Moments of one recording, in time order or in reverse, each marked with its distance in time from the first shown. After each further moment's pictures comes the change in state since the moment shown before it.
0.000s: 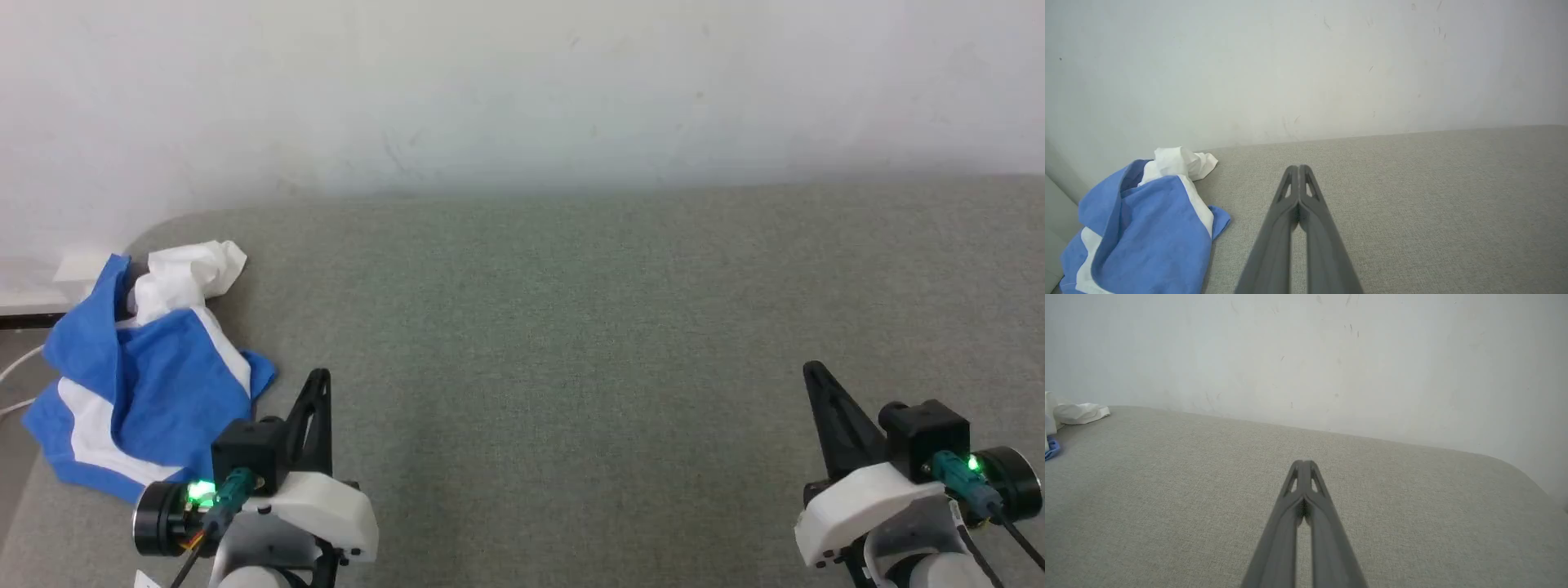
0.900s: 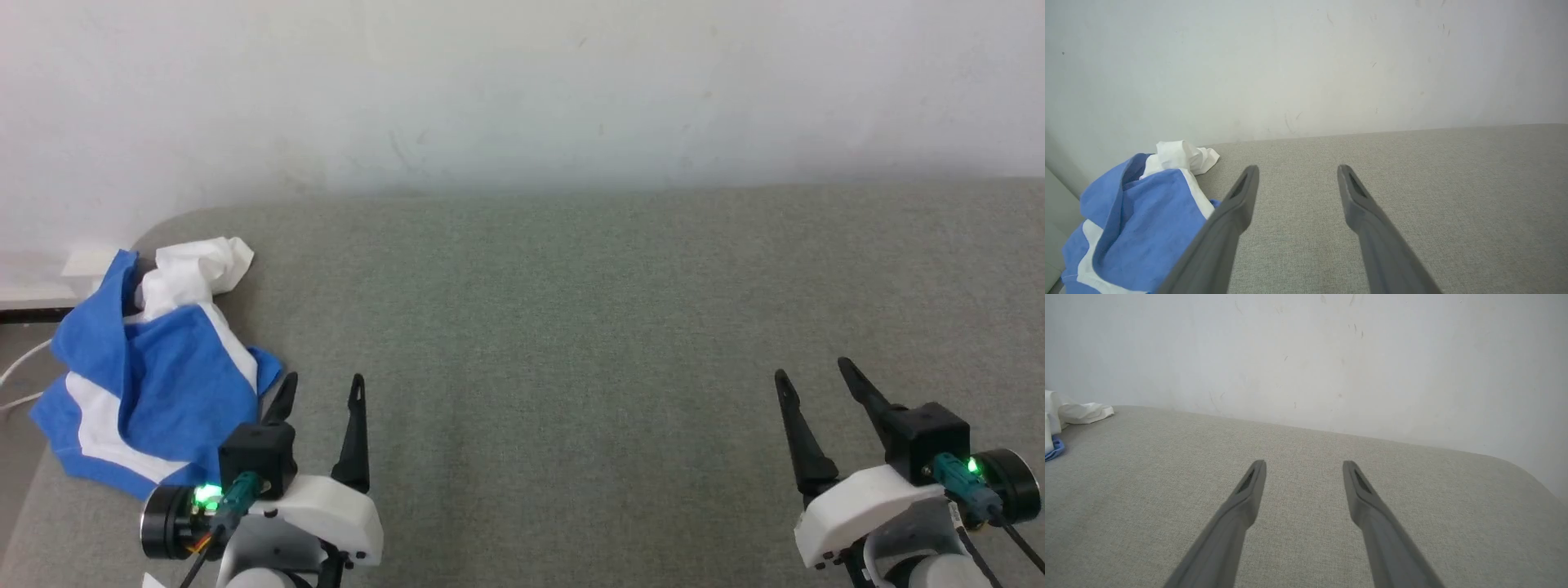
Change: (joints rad) left arm -0.001 0.000 -0.011 0.021 -0.004 0.008 -0.014; right arm 0.001 -0.001 0.000 0.009 0.003 0.000 -0.011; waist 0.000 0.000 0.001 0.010
